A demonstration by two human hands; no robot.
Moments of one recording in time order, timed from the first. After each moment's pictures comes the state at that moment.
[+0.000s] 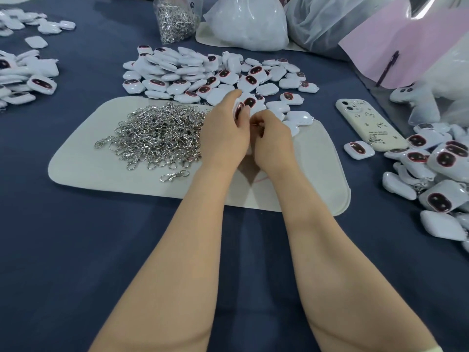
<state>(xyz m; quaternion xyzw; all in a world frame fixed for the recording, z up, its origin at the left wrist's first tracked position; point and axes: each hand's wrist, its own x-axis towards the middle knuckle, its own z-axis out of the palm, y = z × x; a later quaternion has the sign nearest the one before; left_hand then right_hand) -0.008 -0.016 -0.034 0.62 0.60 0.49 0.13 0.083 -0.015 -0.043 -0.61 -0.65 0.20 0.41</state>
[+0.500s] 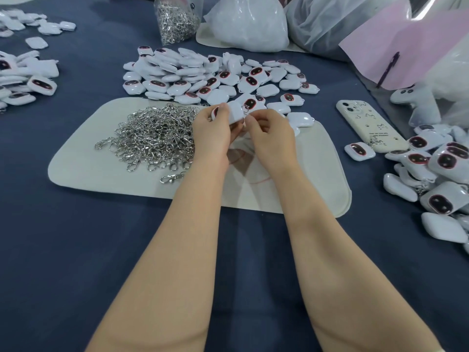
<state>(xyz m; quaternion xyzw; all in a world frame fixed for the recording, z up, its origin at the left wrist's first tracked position) -0.012 -0.010 -0.027 0.23 0.45 0.66 0.56 0.080 -0.011 -0.043 -0.58 -0.58 0.27 0.50</state>
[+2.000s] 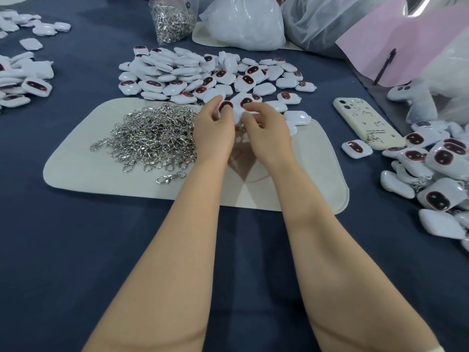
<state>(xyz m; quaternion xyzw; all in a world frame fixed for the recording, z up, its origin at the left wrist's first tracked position) -0.009 -0.013 -0.028 0.42 0.58 0.58 0.40 0.079 -0.013 -0.034 -0.59 -0.58 0.31 0.47</state>
